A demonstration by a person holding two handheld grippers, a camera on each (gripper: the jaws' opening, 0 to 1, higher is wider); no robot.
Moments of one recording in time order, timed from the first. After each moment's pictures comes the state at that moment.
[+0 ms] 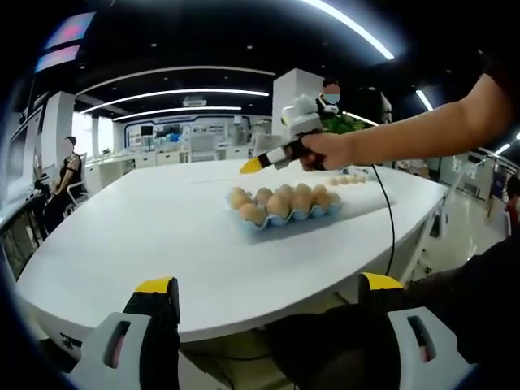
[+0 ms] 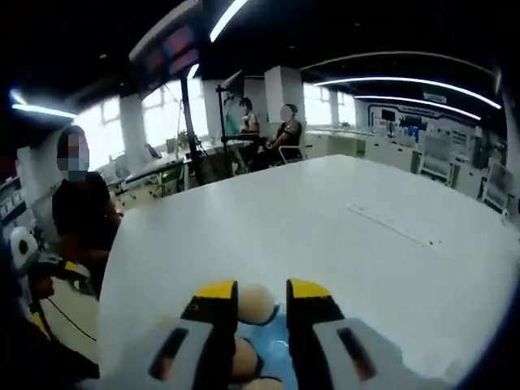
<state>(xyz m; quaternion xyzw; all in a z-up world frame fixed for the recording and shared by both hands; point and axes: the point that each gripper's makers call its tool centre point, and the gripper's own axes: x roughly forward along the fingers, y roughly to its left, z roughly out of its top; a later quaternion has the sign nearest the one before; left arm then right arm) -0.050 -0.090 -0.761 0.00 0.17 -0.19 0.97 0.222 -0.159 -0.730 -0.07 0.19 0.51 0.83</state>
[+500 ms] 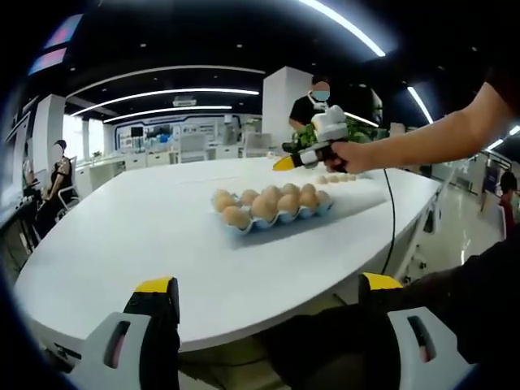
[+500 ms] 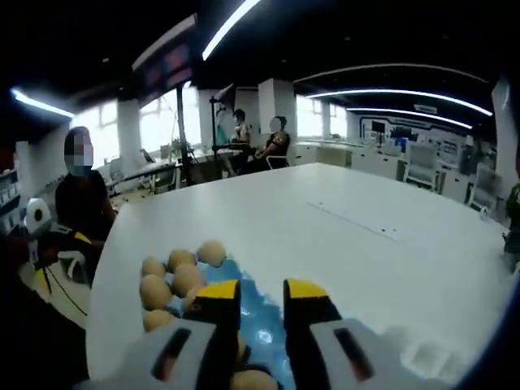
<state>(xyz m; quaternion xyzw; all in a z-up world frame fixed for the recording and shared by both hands) -0.049 -0.117 -0.762 0.01 0.17 -0.22 0.96 0.206 -0.272 -0.731 -0.08 0.17 0.49 0.85</state>
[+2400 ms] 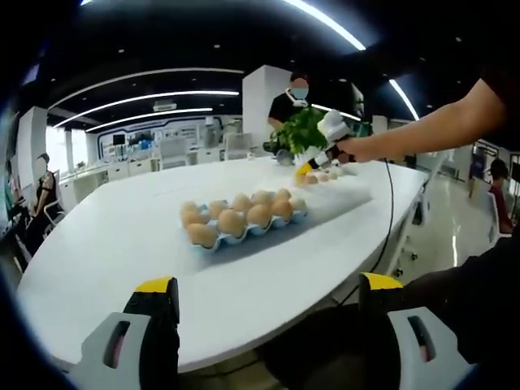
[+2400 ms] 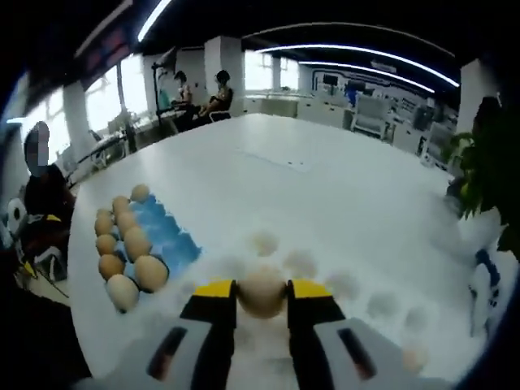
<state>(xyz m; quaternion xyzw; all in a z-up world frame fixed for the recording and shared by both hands) -0.008 -0.154 -0.755 0.04 0.17 -0.26 0.95 0.272 -0.426 -0.750 -0.08 0.29 0.35 0.89</state>
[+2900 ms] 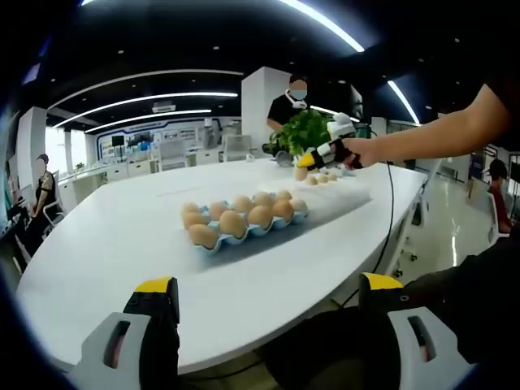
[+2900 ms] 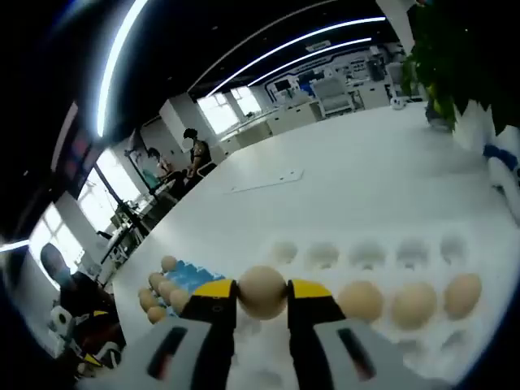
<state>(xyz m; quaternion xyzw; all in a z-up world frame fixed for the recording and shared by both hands) -0.004 -0.149 -0.754 0.03 0.16 -0.26 0.95 0.259 -0.414 -0.734 0.17 0.31 0.32 0.88</state>
